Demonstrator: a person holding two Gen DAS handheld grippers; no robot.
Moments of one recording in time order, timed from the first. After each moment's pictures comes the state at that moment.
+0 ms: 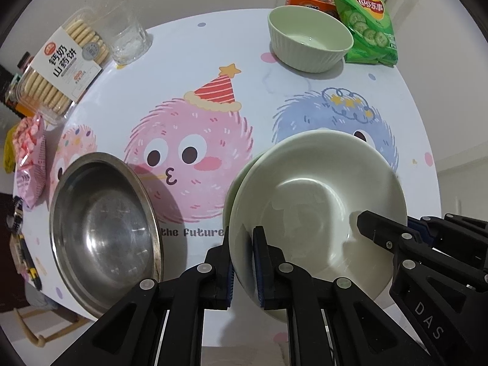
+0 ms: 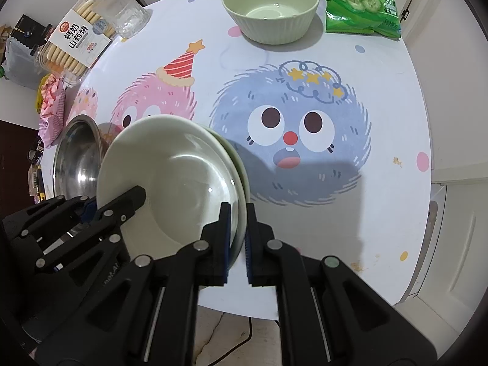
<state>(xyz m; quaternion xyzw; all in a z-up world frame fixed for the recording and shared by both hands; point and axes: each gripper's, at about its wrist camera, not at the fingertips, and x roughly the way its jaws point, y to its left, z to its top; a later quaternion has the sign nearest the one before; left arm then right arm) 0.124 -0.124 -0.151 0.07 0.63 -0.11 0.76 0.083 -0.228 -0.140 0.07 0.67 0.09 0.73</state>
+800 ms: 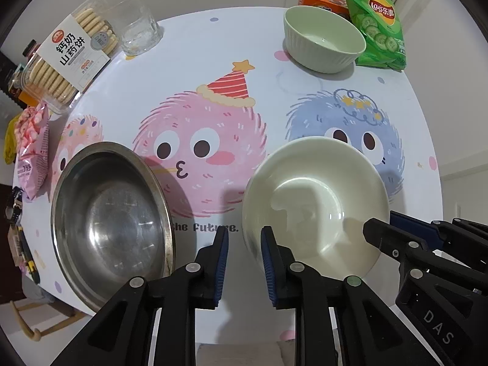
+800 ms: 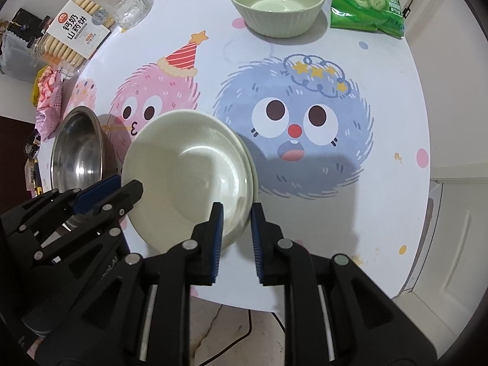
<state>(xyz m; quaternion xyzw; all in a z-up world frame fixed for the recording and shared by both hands) 0.124 -0.111 -0.154 0.05 0.64 -0.11 0.76 0.084 -0.221 -0.142 0.06 0.68 0.09 0.72</state>
